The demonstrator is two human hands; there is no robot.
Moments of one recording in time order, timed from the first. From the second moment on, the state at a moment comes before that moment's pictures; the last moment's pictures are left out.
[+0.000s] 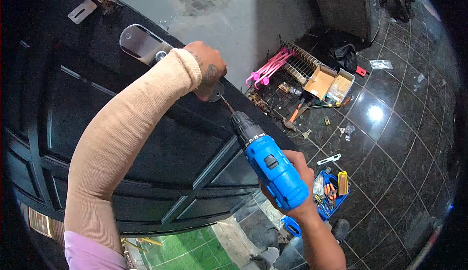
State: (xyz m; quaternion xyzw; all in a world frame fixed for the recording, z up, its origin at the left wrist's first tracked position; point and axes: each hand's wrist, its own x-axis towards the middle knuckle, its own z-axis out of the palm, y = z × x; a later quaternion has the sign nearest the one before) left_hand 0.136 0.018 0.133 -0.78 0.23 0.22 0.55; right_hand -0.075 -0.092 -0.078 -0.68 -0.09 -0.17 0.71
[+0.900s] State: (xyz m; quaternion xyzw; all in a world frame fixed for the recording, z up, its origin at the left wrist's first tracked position) left_hand 0.135 0.017 0.132 -0.77 0.24 0.22 0.55; right_hand -0.063 -0.096 -0.061 -0.68 -0.10 -0.14 0.71
